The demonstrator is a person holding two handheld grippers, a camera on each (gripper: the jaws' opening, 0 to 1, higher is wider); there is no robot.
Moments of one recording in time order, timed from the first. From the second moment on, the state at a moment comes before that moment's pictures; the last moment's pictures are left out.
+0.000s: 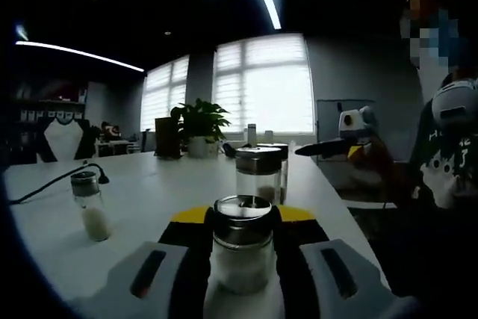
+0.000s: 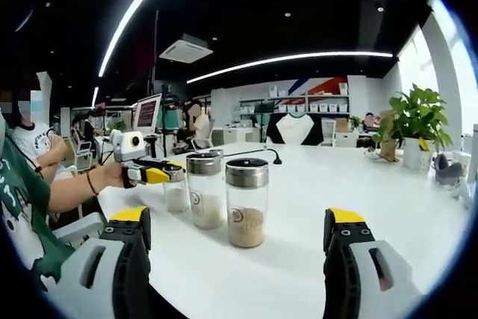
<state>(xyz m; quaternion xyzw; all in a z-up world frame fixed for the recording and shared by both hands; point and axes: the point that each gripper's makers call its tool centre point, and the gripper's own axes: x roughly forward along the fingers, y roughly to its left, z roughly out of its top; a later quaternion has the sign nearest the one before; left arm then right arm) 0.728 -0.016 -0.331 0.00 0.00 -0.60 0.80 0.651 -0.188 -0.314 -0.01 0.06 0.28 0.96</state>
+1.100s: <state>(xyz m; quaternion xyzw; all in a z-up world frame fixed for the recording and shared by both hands) 0.733 -0.005 -0.333 -0.01 0.00 -0.35 0.94 0.650 -0.195 -0.316 -0.01 0.06 0.27 0.96</state>
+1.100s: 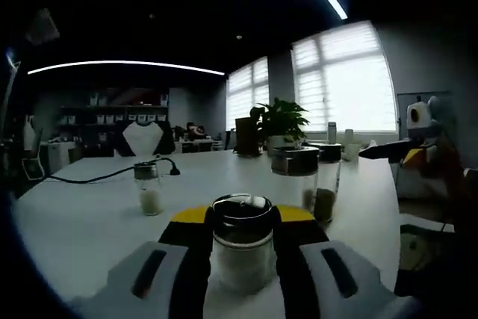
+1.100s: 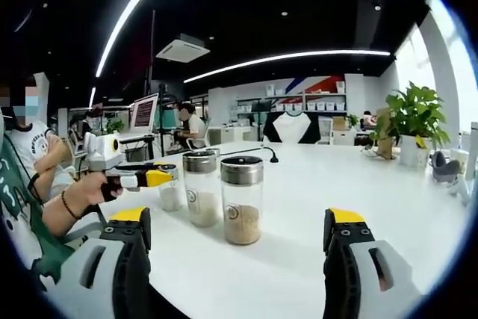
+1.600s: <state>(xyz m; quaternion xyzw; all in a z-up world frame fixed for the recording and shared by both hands) 0.736 -0.001 -0.334 0.00 0.00 -0.27 0.96 0.652 -0.198 -0.320 -0.01 0.06 0.26 0.96</state>
